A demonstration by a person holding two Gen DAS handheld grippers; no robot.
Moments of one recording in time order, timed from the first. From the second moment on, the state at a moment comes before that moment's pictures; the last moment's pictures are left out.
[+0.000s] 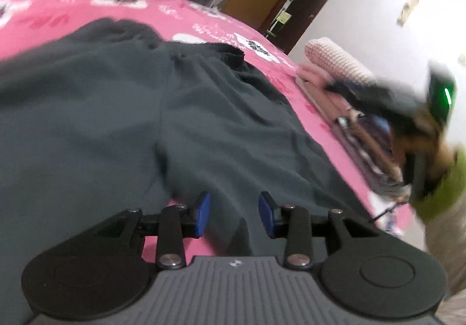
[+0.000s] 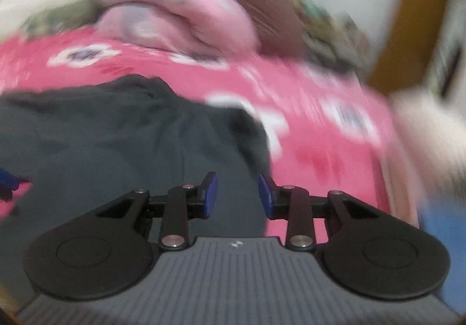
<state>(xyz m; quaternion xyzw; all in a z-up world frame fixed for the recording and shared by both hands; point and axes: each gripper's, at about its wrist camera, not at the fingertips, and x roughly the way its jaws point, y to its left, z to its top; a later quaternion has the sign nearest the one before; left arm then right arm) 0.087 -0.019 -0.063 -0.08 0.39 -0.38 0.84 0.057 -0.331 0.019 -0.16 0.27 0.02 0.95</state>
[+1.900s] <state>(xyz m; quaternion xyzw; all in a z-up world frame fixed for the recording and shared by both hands) 0.099 -0.043 -0.080 -0.08 0.27 -0.37 0.88 0.334 -0.311 -0.048 -0.36 0.32 0.13 0.87</state>
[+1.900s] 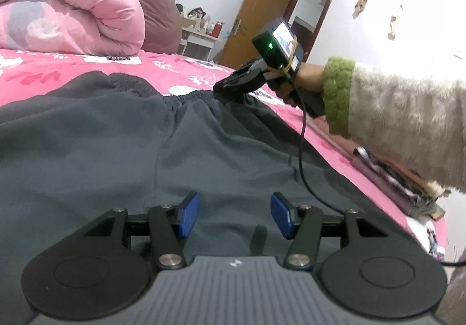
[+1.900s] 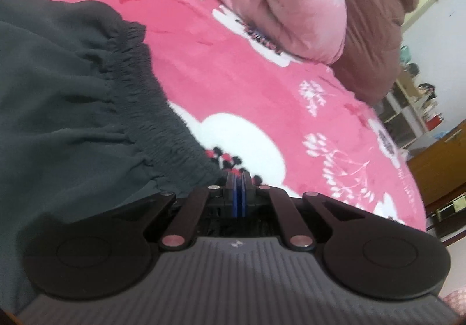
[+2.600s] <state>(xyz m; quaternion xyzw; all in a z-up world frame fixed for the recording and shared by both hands) 0.104 -0.039 -0.095 -0.11 0.28 -0.36 0.88 0.333 -0.293 -0.046 -0.28 0.28 0.19 0.90</state>
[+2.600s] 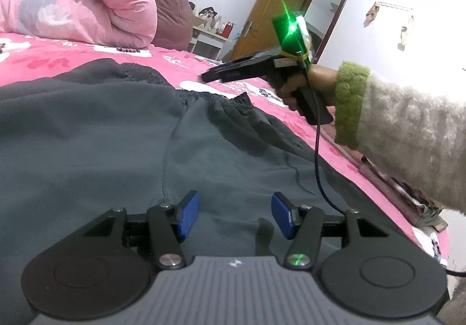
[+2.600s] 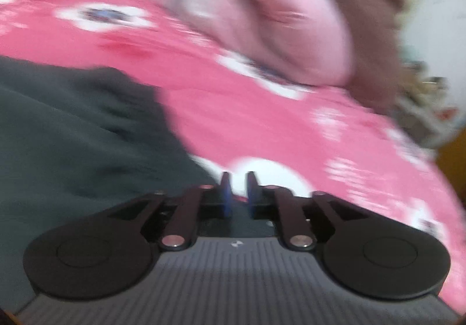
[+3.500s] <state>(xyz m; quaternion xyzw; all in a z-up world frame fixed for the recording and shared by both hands) 0.104 -0.025 -0.101 -0.16 0.26 -0.37 0.88 0.360 -0.229 -0.086 -0.34 0.31 0.19 0.87</state>
